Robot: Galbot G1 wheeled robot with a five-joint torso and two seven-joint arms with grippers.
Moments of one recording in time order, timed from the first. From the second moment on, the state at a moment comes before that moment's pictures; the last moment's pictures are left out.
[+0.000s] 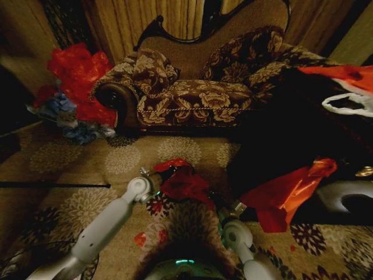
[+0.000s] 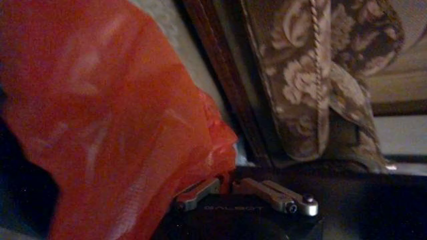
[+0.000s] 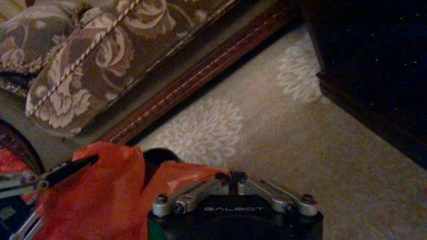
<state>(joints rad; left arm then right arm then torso) 0.77 -1.06 0.01 -1.77 -1.96 0.27 -0.43 -1.30 1.26 0.19 1.98 0.96 -0.15 0.48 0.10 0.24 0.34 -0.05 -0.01</state>
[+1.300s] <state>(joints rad) 0.93 -1.16 0.01 -2.01 -2.08 0.16 -0.46 -1.40 1.31 0.26 2.01 0.92 -0.10 0.47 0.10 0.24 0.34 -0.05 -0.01</state>
